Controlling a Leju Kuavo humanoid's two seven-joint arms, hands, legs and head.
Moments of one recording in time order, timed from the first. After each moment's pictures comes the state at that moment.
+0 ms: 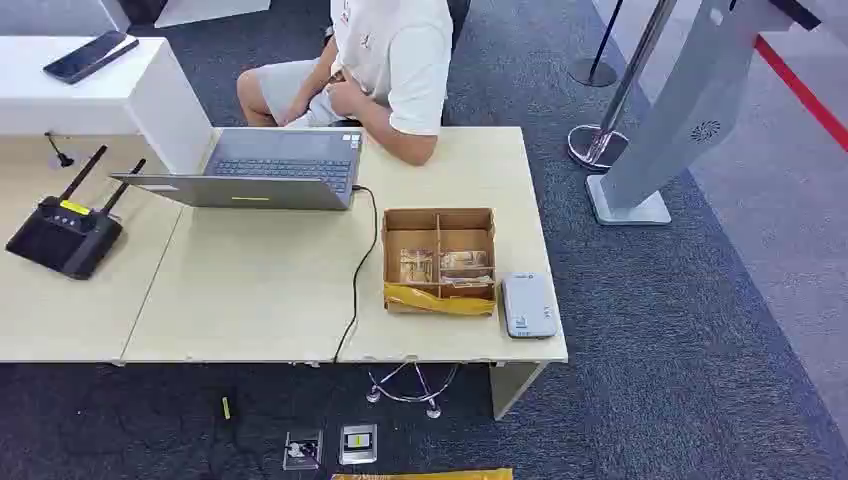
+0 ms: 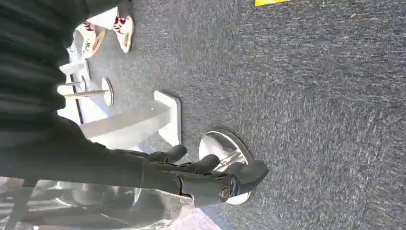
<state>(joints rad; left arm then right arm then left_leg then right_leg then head) -0.15 0.08 0.24 -0.20 -0.73 0.24 -0.11 -0.12 -0.28 -0.20 -0.20 0.66 -0.01 0.19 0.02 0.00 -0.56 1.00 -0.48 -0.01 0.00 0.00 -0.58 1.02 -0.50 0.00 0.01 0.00</state>
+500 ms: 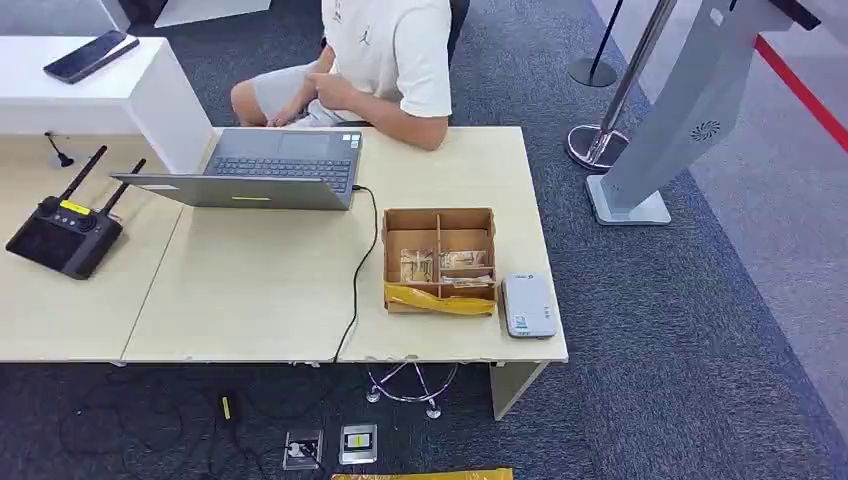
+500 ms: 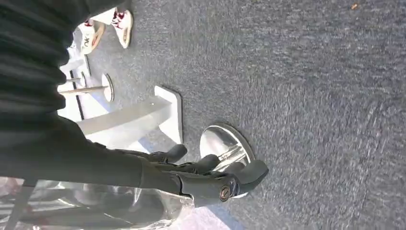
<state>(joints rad) -0.15 0.08 0.24 -0.20 -0.71 0.24 -0.11 -0.13 -0.28 -0.20 -0.20 0.67 -0.03 0.20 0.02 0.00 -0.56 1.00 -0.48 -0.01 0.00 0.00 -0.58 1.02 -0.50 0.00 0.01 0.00</state>
